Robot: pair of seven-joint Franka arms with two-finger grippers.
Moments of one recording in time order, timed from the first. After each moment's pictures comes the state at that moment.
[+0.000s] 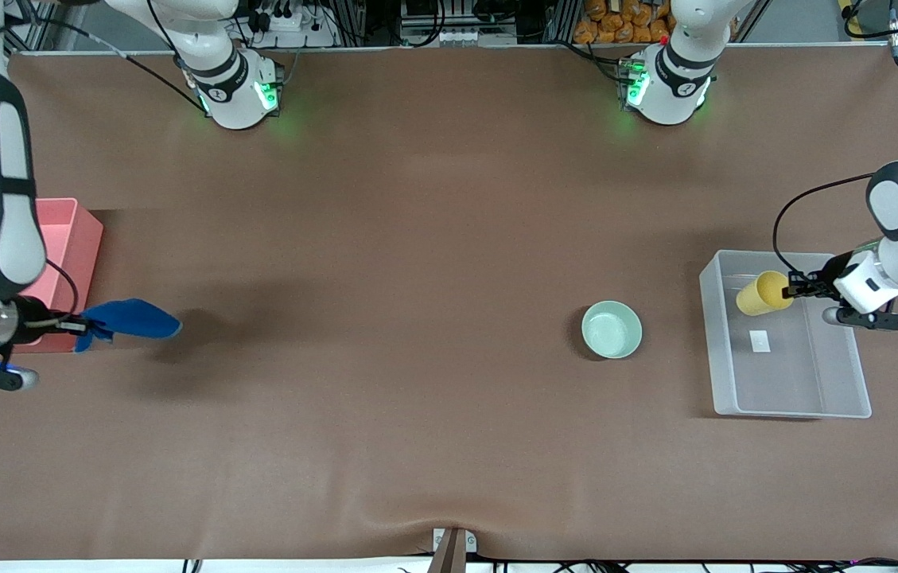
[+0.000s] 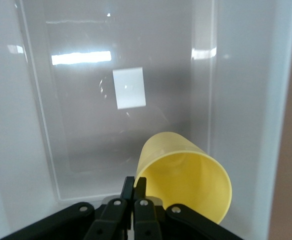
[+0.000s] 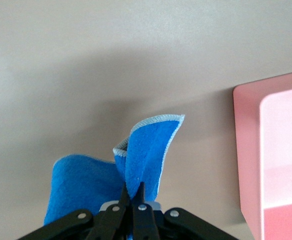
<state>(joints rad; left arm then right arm) 0.64 0.35 -0.41 -2.05 0.06 2.22 0.33 -0.10 0.45 -0.08 -1.48 0.02 1.68 0.02</state>
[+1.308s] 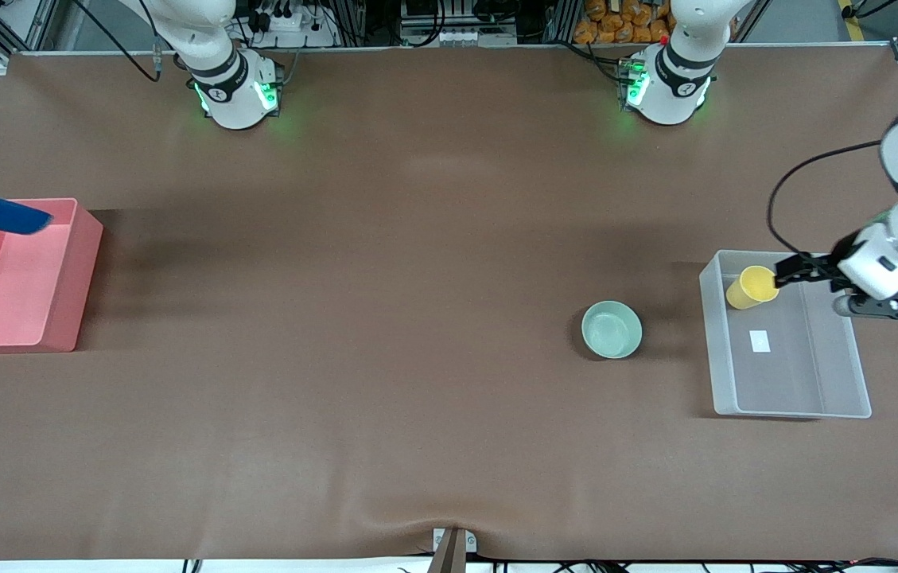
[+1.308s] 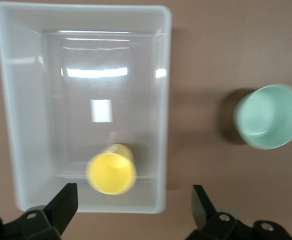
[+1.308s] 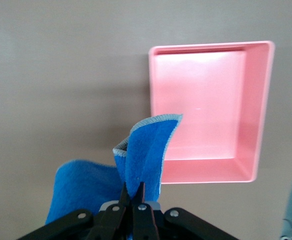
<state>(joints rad) 0.64 0.14 -0.66 -1.92 0.07 2.00 -0.07 -0.39 0.19 -0.11 -1.48 -0.04 1.51 -0.48</state>
